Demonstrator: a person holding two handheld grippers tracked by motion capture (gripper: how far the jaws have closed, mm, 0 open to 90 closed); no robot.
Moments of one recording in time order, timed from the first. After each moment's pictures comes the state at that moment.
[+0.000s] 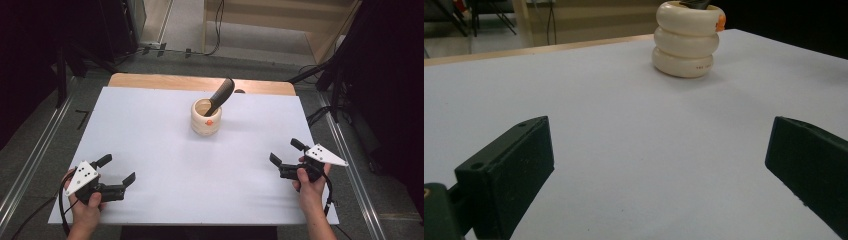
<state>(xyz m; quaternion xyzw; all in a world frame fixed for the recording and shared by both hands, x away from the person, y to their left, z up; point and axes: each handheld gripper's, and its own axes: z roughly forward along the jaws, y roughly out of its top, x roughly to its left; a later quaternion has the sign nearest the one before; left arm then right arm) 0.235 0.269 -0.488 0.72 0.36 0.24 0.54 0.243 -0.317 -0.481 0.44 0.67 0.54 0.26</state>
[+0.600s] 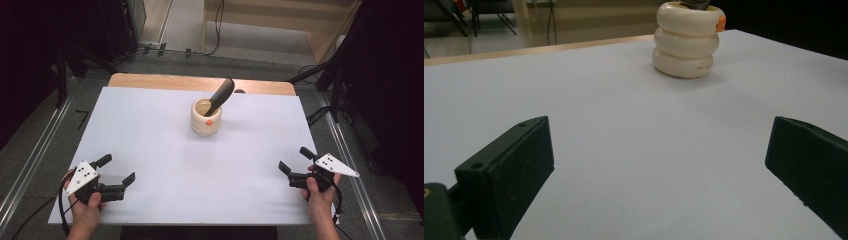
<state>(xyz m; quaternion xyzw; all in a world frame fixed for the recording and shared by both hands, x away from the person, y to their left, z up) 0.235 0.269 -0.488 0.72 0.36 0.24 0.54 0.220 -0.338 -0.491 0.46 0.67 0.53 0.26</state>
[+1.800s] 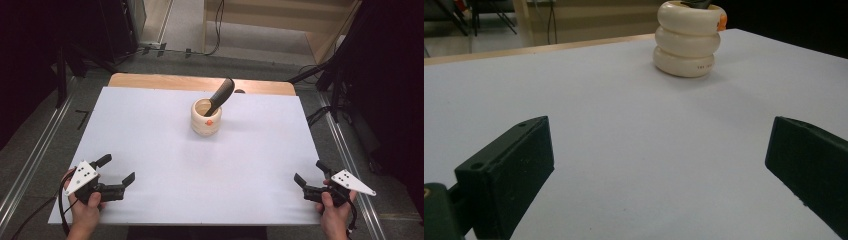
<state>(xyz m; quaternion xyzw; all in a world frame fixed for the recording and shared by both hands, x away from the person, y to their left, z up) 0.236 0.270 -0.489 0.72 0.36 0.24 0.54 0.186 -0.377 -0.517 0.48 0.66 0.51 0.28</state>
